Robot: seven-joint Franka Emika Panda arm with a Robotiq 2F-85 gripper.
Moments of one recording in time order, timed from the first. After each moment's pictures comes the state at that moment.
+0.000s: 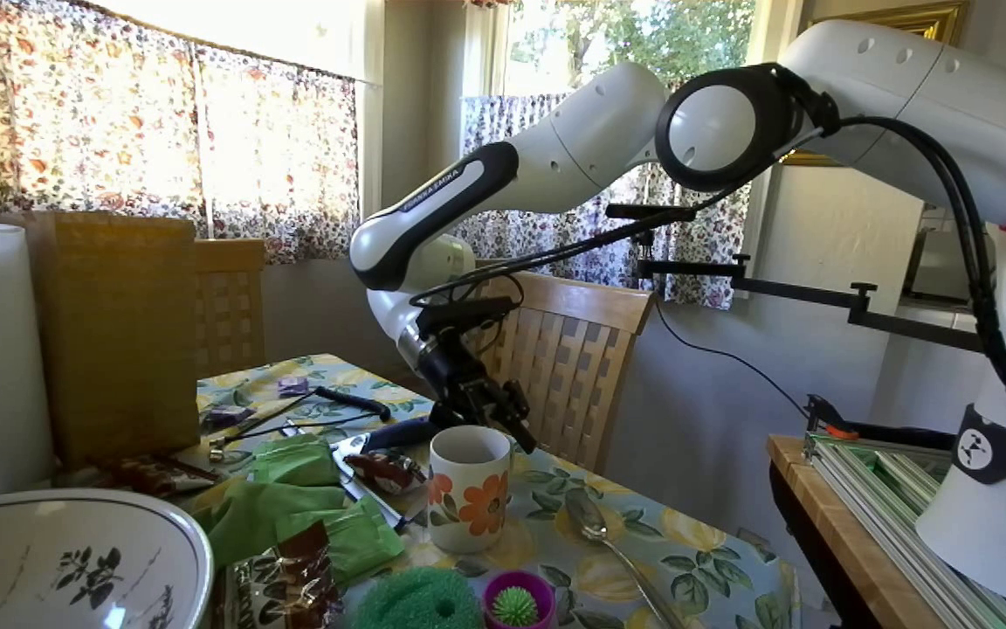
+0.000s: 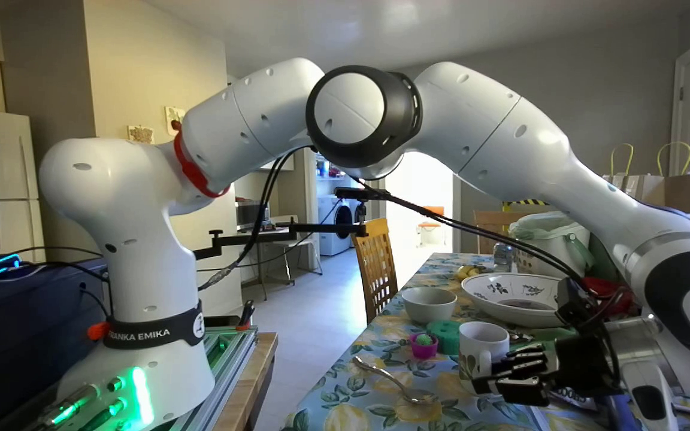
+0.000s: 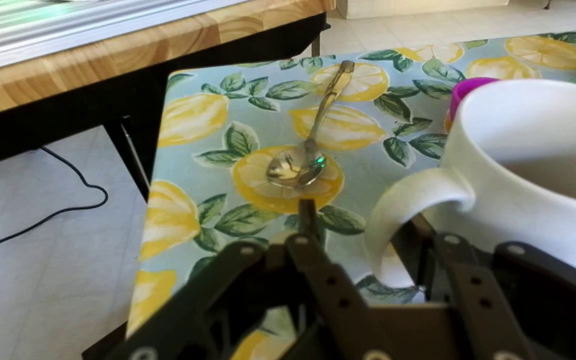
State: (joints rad) arm -0.22 1.16 -0.10 -1.08 0.39 1.15 0.29
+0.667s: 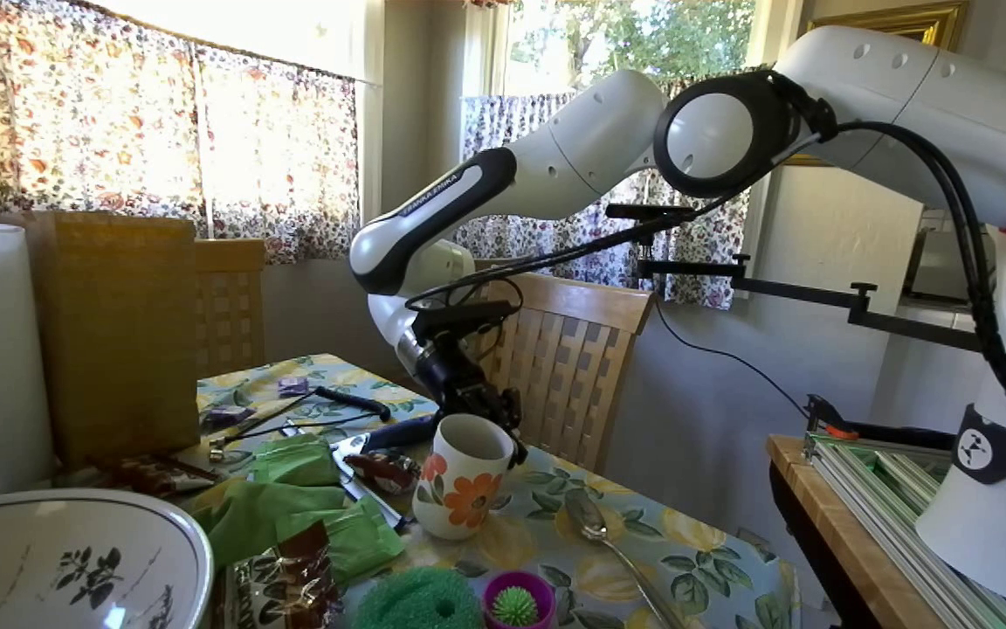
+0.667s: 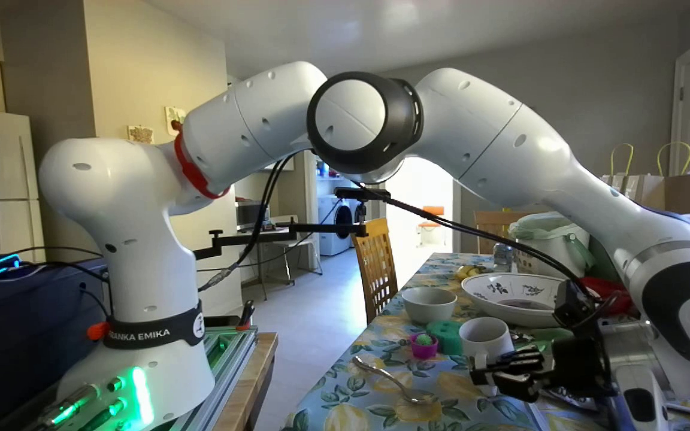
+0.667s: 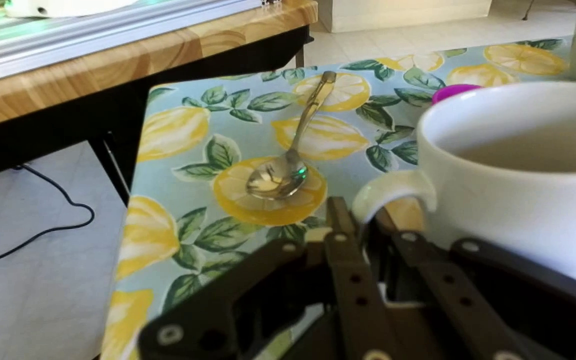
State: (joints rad) arm -0.22 1.18 -0.09 -1.07 0.44 1.14 0.33
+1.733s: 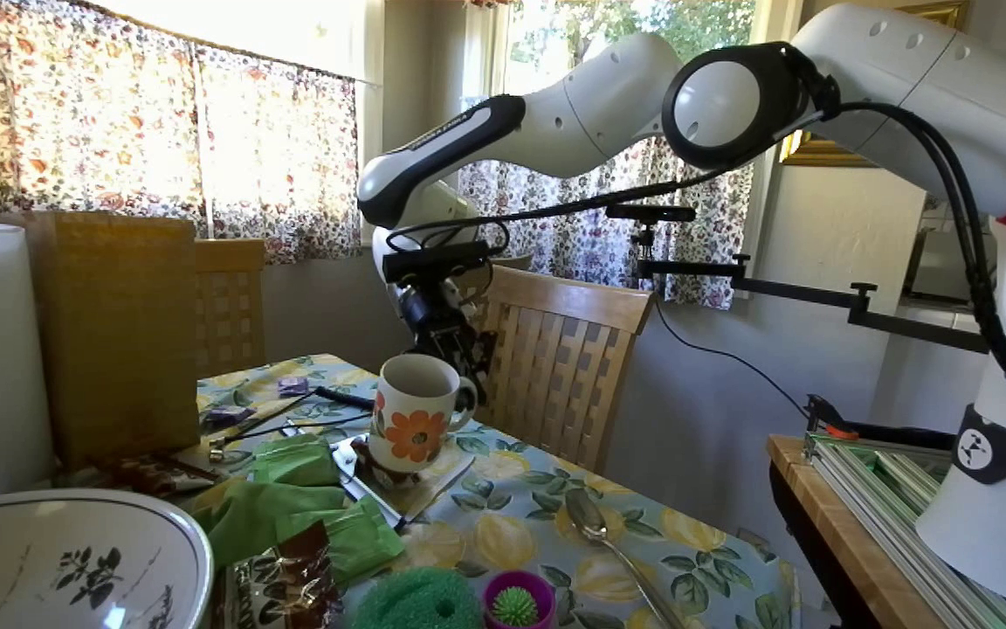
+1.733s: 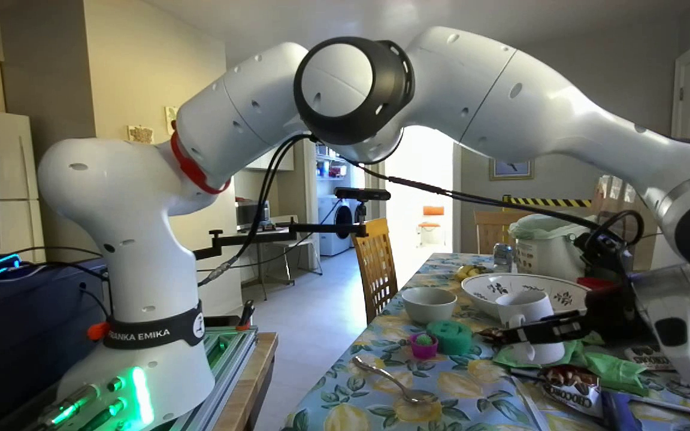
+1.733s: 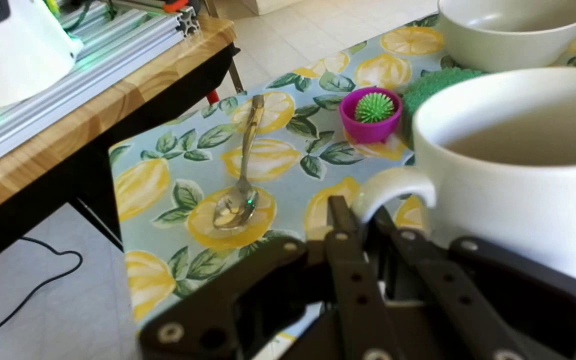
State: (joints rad) arm -0.25 1.08 -0.11 -1.04 0.56 1.14 0.65
